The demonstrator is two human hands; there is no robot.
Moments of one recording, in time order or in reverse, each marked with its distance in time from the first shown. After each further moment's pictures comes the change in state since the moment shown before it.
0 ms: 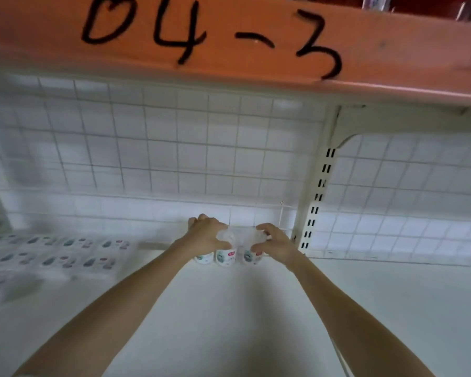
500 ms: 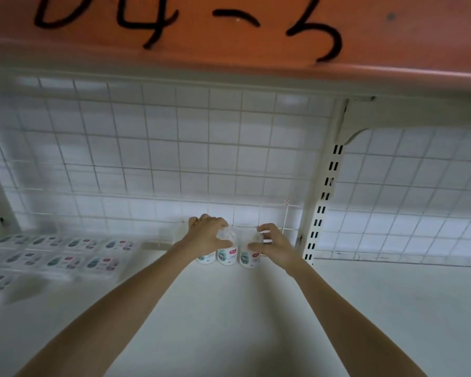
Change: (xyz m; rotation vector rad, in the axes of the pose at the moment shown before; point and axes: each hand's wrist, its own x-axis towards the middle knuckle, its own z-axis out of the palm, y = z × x) left_hand 0.005 -0.008 0.005 -0.042 0.093 -0.008; right_hand 0.005 0.007 0.013 0.145 0.000 -0.032
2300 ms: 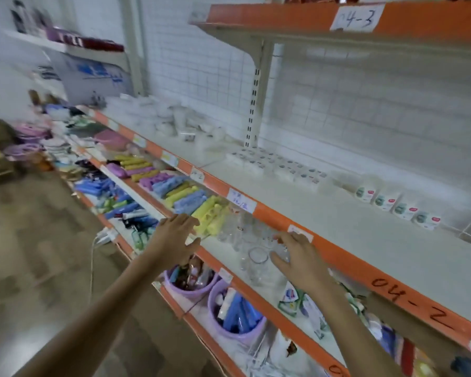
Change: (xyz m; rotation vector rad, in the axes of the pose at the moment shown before) left_hand -0.549 -0.125 -0.071 0.292 0.265 -0.564; right_hand -0.305 -0.056 0.251 -0.771 -0.376 -0.814
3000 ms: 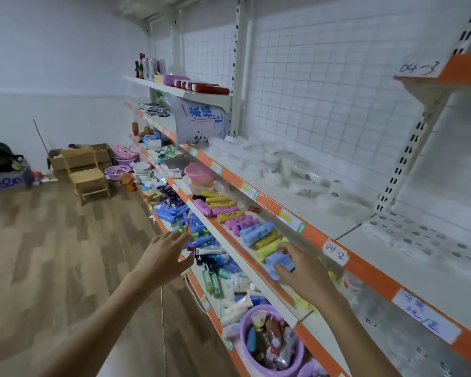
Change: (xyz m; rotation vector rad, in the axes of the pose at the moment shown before) left_hand 0.005 -0.342 -0.073 0.087 0.099 -0.283; right_hand 0.259 -0.237 0.128 0.222 -0.059 -0.137
